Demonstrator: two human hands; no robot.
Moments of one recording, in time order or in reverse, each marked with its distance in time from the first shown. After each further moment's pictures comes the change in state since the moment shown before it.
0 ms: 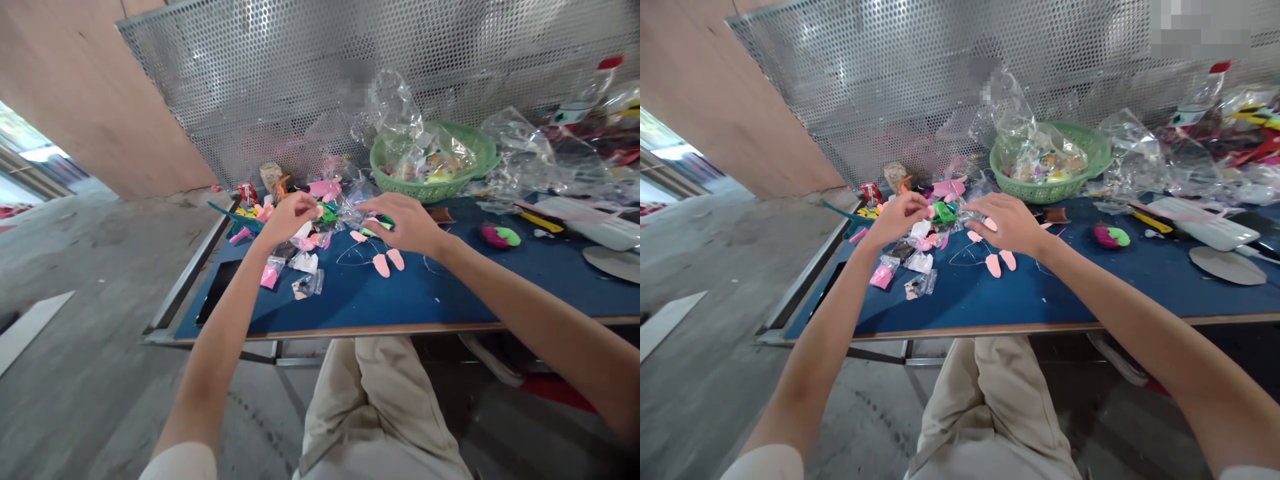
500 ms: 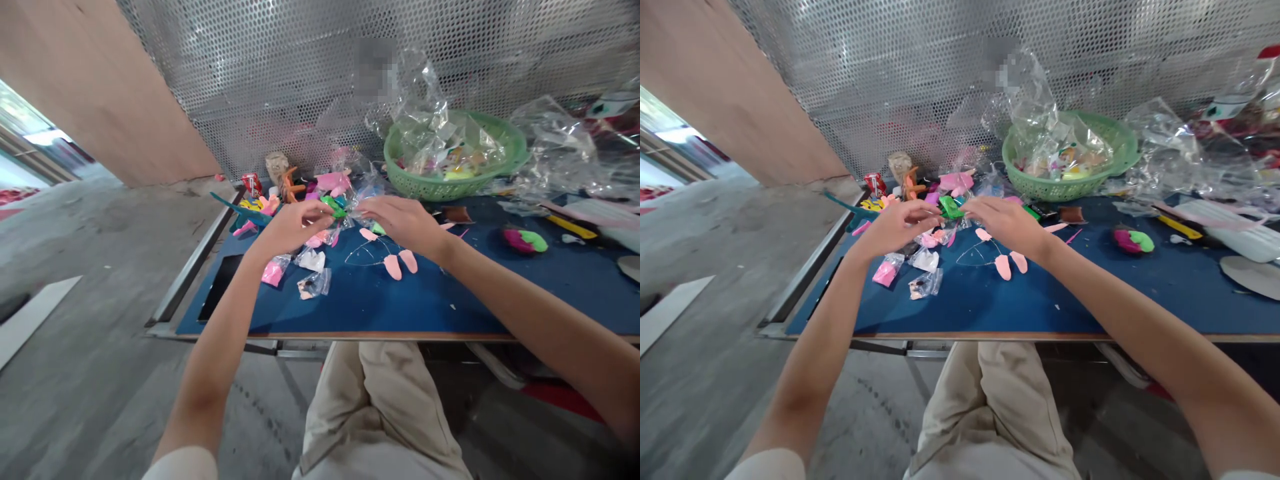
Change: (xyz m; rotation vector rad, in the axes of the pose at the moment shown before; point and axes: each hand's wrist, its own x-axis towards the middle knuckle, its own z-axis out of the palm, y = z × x) left_hand -0.031 0.034 -0.008 0.035 -0.128 0.013; right_hand 0.011 0.005 0.025 0.020 0.040 -0.148
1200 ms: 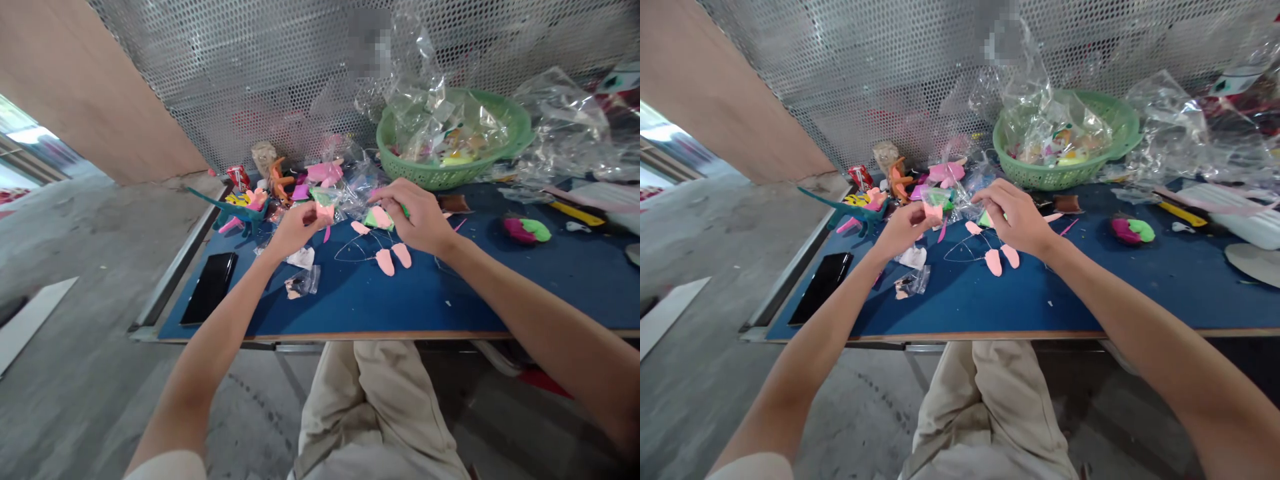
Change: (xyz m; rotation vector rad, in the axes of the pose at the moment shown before) left_hand 0.019 -0.046 0.055 0.009 0.138 -0.020; right_hand -0.028 0.003 -0.009 0.162 0.094 0.314
